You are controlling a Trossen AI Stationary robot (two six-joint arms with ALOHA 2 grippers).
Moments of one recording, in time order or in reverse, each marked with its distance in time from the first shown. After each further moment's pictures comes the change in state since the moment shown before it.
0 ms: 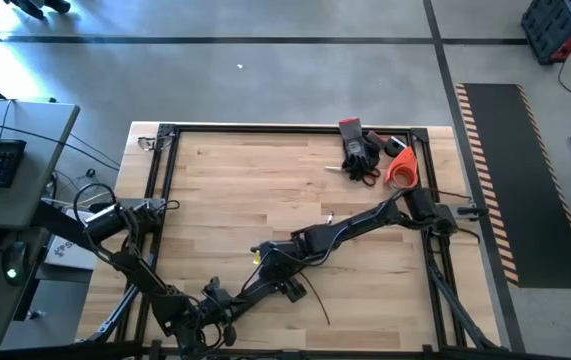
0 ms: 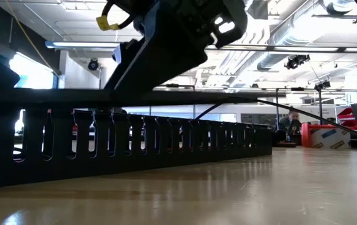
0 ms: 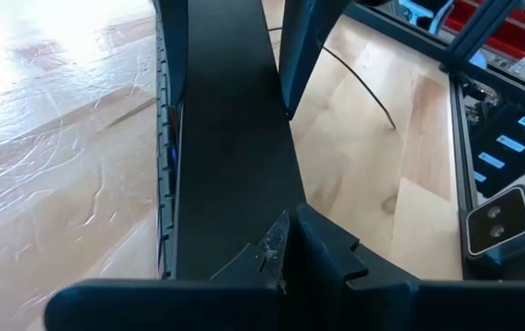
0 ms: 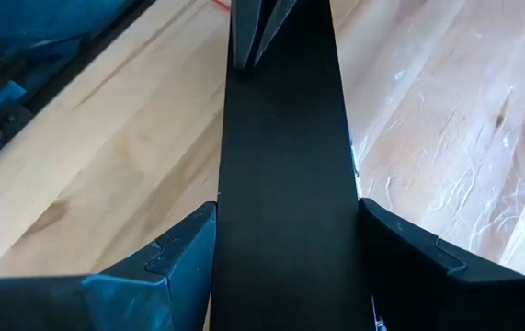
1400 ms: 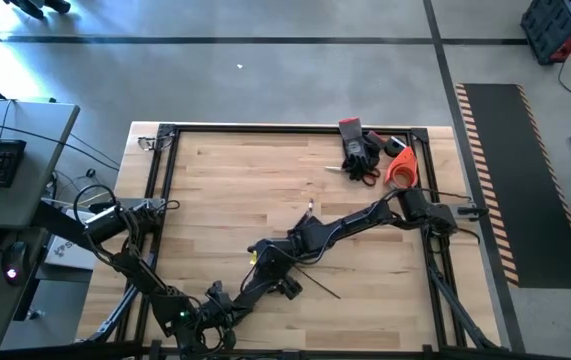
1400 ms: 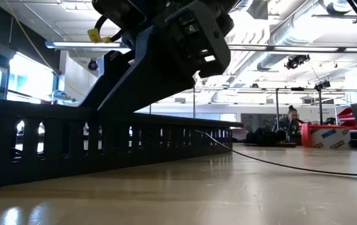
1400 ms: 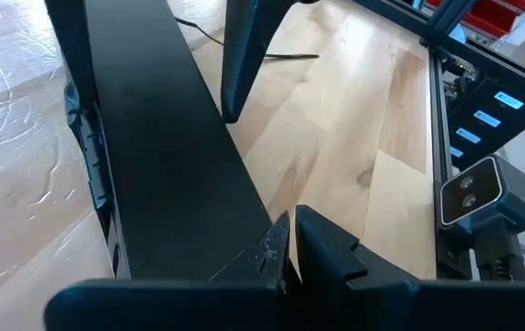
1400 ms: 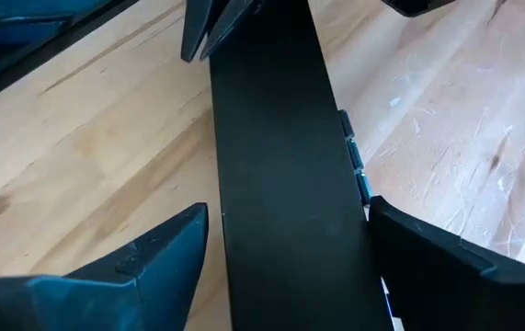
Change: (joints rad) left arm 0.000 0.024 -0.001 0.064 0.079 0.049; right arm -0.028 0.068 0.003 0.092 -0.031 -0.133
